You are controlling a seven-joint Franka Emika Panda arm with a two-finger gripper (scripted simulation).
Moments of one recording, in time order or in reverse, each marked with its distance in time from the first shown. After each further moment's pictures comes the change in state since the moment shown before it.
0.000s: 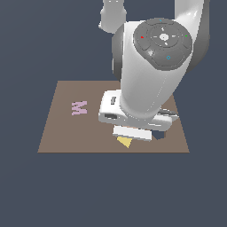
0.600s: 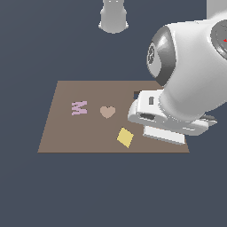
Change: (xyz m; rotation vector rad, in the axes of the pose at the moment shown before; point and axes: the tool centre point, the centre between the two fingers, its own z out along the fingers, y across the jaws) arm -0.007 -0.085 -0.002 0.000 0.000 0.089
